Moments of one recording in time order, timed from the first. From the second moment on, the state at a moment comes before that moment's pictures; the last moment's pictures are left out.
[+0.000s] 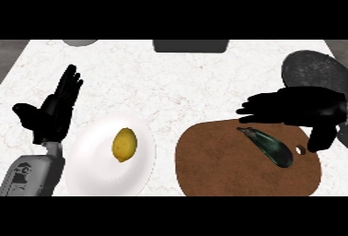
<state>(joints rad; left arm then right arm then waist) -0.24 0.25 0.02 -1.46 0.08 0.13 0.08 -0.70 -0.94 0.70 -1.42 0.53 0.49 -0.65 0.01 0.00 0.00</state>
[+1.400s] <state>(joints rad) -0.22 0.22 0.05 -1.51 0.04 0.10 0.10 -0.59 -0.74 0.72 -1.33 0.96 0.46 -0.67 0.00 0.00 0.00</state>
